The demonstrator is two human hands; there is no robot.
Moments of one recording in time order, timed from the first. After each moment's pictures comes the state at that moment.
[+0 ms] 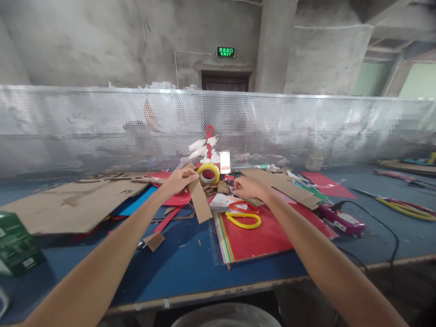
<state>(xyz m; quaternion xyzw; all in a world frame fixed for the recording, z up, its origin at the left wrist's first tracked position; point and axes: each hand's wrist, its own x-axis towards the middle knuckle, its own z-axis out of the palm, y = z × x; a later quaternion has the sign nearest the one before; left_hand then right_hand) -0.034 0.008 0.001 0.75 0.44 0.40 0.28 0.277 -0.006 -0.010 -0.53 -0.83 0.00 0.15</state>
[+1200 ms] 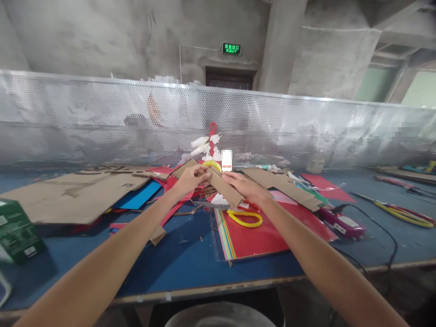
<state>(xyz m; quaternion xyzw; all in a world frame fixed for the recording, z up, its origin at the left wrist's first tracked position) -0.001 0.009 -0.014 0.72 0.34 0.49 0.36 0.231 -0.030 -0.010 -0.36 -0.67 0.51 0.39</state>
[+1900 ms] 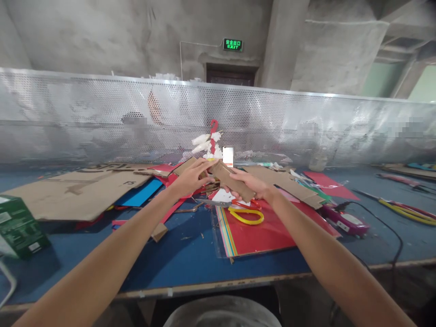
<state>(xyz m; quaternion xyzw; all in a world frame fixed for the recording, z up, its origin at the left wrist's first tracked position) -0.010 -0.009 0.002 0.88 0.30 0.37 0.01 0.256 -0.039 0.001 -0.25 -0.68 0.62 0.29</state>
